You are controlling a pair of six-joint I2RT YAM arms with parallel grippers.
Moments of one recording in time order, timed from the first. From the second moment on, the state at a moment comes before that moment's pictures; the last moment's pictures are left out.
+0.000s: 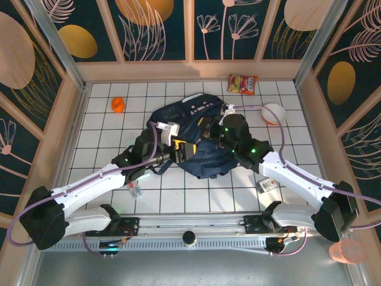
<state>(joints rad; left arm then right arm) -0.78 1.18 0.71 0.09 0.29 -0.63 0.77 1.19 0.90 -0.02 0.05 0.99</state>
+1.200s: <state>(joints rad) -0.78 1.19 0.70 0.05 0.36 -0.74 0.76 1.20 0.92 -0.01 0.05 1.06</state>
